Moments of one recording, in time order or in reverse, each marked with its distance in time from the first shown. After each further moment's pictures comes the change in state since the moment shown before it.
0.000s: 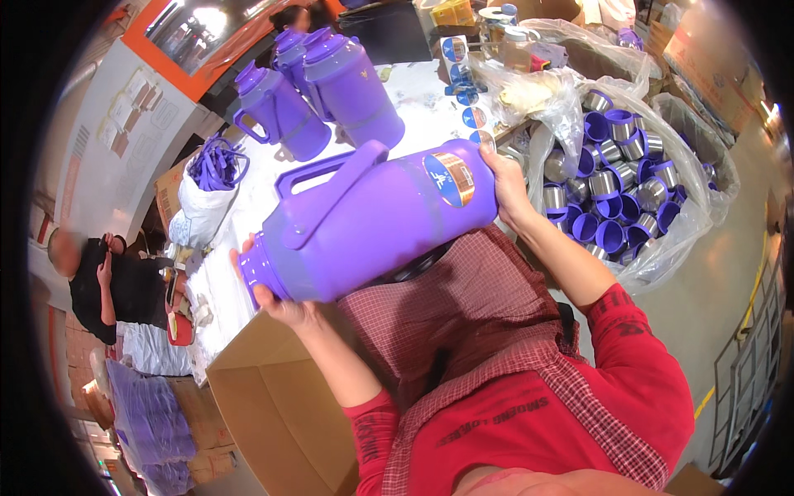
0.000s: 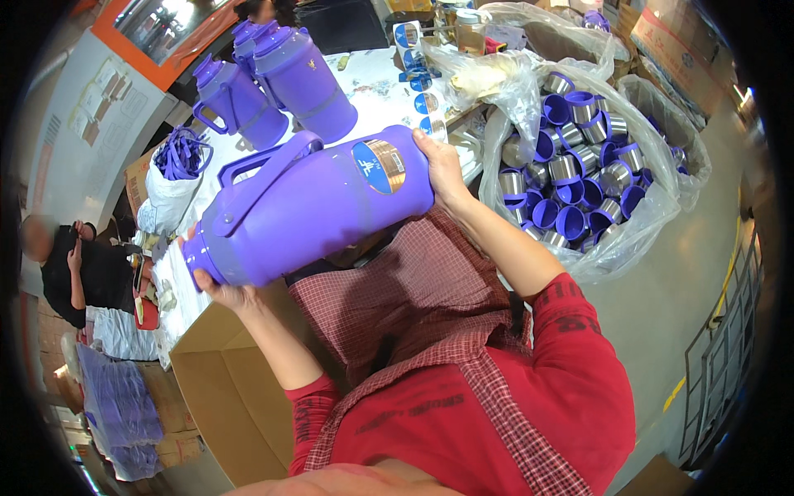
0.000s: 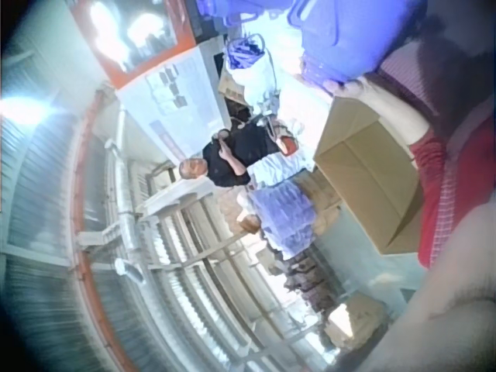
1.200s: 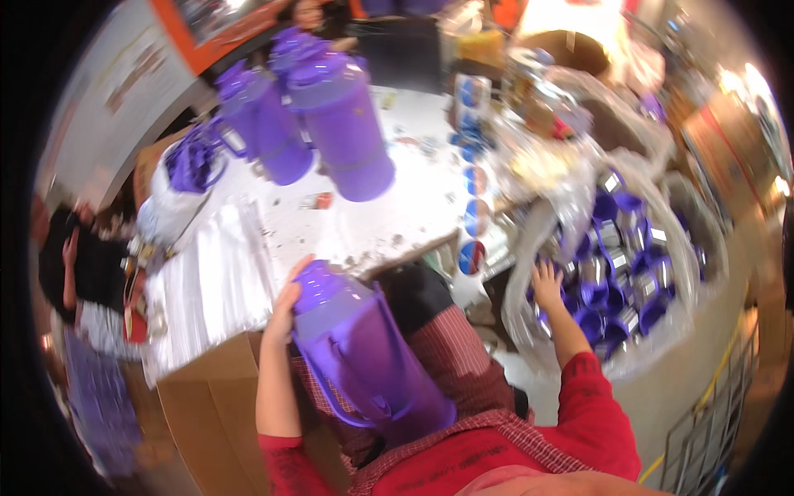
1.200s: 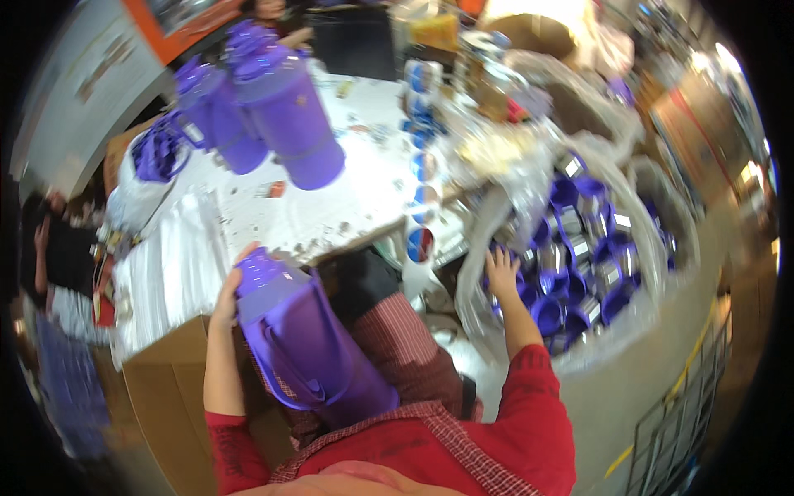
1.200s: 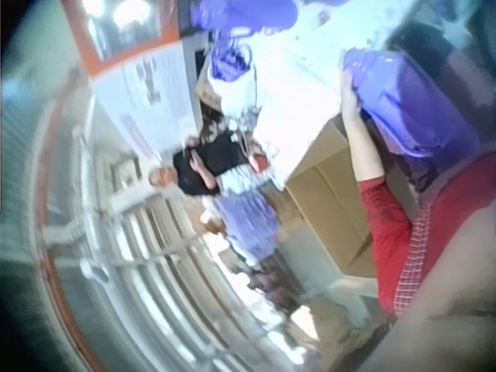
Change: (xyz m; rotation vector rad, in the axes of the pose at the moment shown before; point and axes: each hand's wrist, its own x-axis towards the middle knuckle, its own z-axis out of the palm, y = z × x) left_hand 0.020 -0.096 -0.033 0.426 -0.287 -0.991; right_hand 0.083 0.139 -0.330 -2.144 -0.175 0.021
